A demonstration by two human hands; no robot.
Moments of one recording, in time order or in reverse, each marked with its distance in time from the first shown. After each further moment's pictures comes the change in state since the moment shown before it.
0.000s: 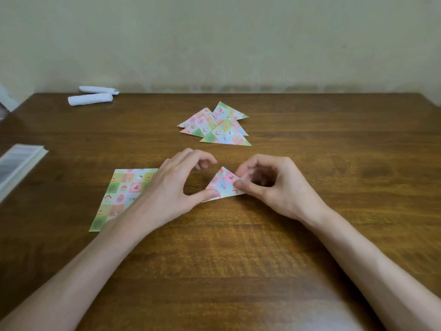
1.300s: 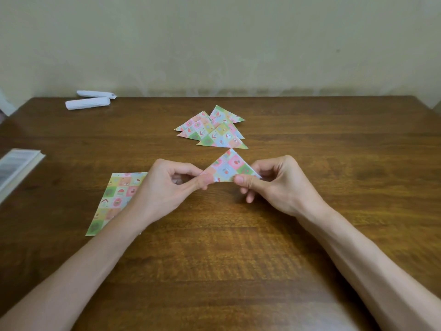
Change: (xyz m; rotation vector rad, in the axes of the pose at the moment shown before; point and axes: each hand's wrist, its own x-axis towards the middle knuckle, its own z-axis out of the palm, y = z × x) left_hand 0.004 0.013 -0.010 -0.492 0.024 -0.244; right_hand -0.001 -0.008 -0.009 0.158 0.002 0.123
